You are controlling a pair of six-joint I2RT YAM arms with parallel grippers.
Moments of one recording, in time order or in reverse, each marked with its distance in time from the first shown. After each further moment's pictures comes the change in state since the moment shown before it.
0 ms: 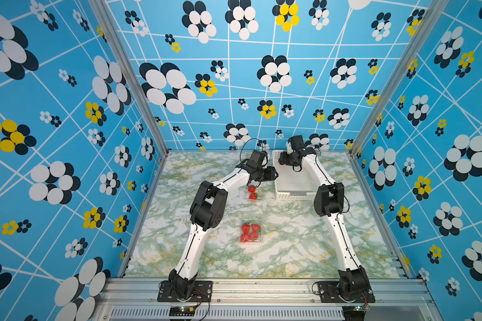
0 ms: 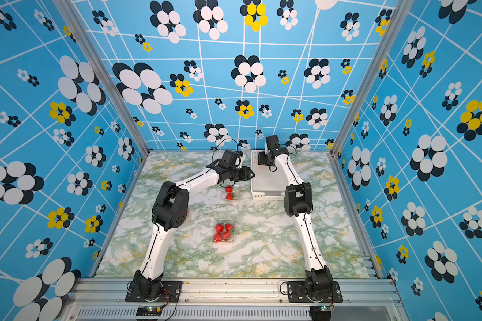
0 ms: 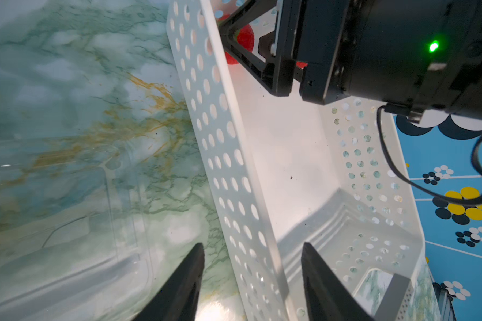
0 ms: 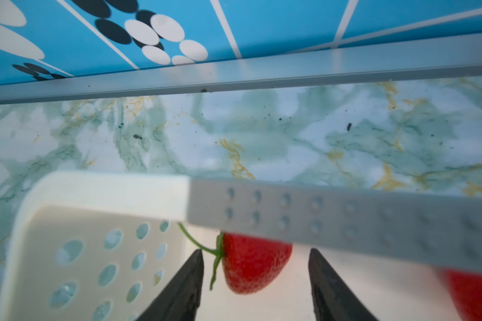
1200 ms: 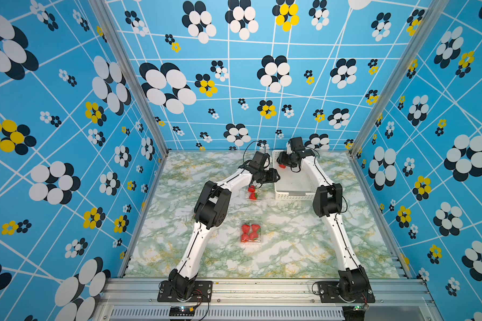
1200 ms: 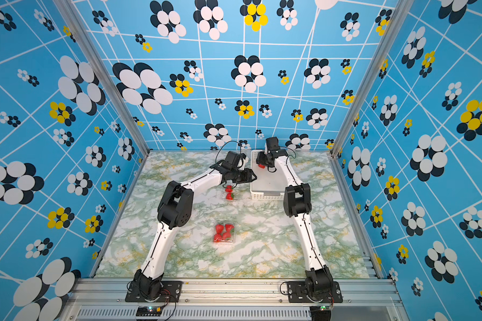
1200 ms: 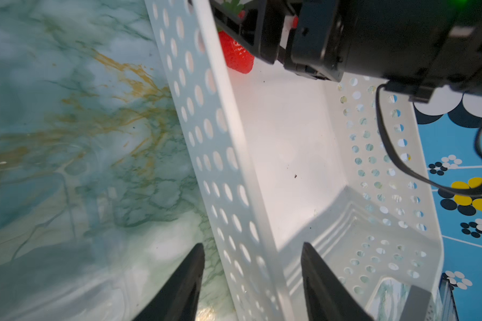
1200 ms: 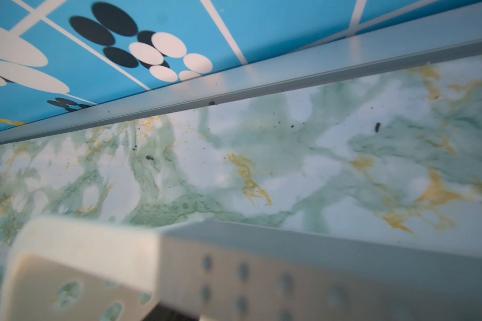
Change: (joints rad) left arm -0.003 0.049 0.043 -0.018 0.031 0.014; right arm -0.004 0.039 0.021 0.058 -0.079 0.117
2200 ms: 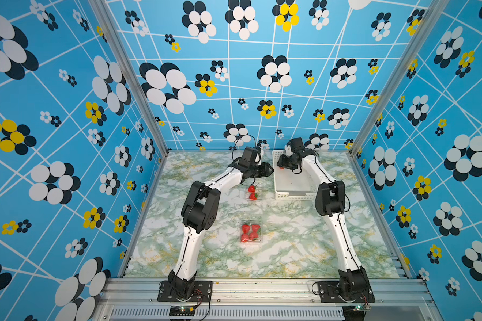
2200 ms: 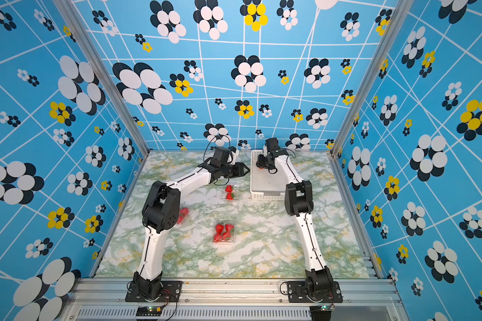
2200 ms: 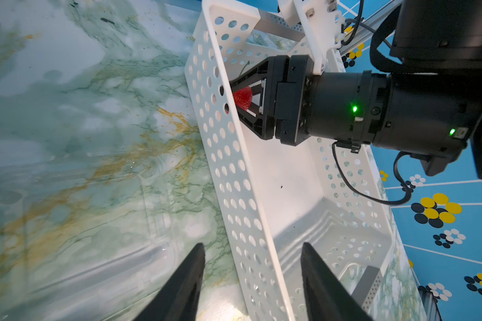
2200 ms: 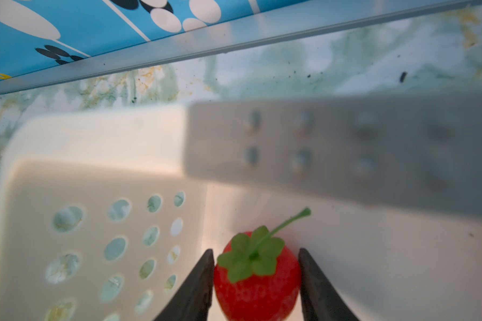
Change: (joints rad) left arm 0.056 -0.174 -0.199 0.133 -0.004 -0.016; right arm 0.007 -0.100 -0.169 -0.019 -0.023 -0.080
